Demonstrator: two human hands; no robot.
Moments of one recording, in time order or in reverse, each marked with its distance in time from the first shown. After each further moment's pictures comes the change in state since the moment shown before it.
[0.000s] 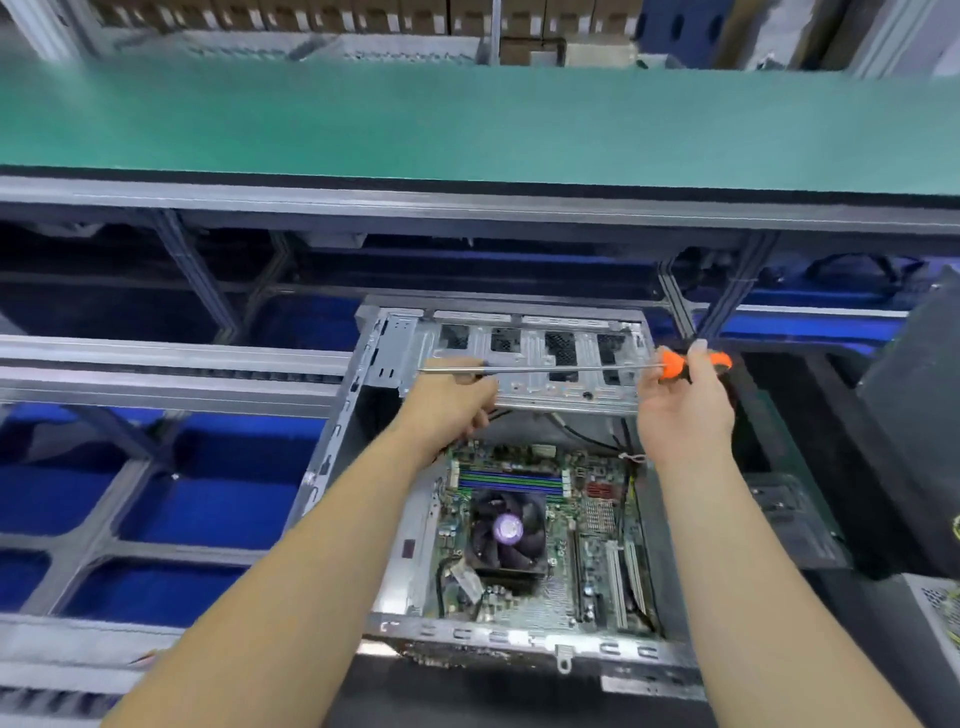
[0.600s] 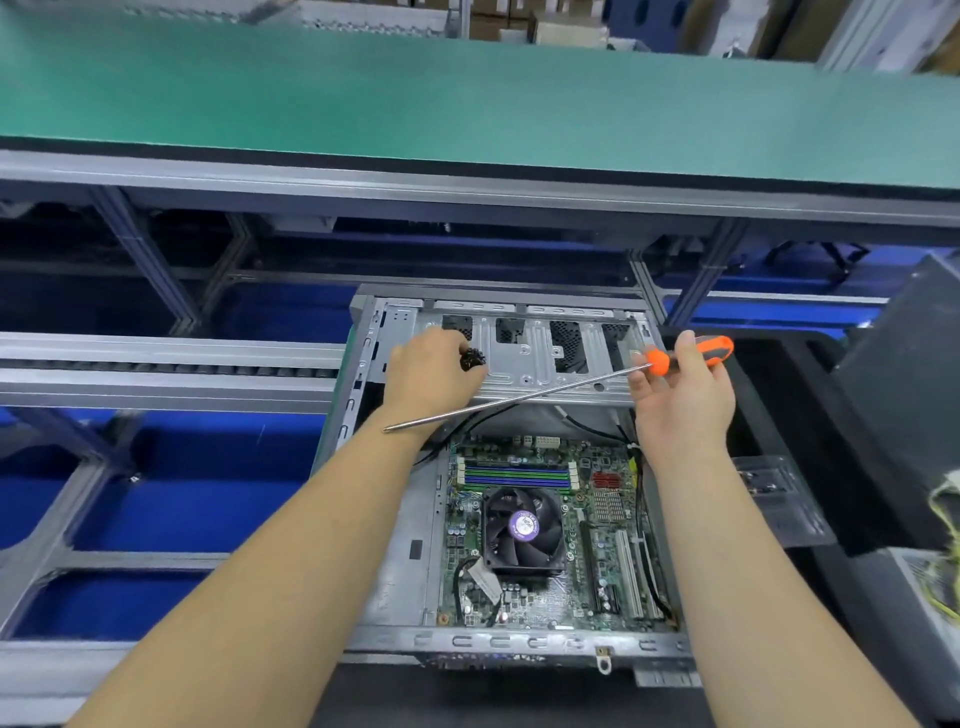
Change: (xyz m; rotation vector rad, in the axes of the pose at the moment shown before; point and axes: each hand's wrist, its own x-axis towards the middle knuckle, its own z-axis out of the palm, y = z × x) left_hand 0.034 -0.001 -0.025 0.830 0.197 0.330; right_hand -0.014 0.022 0.004 -0.340 0.105 -0.204
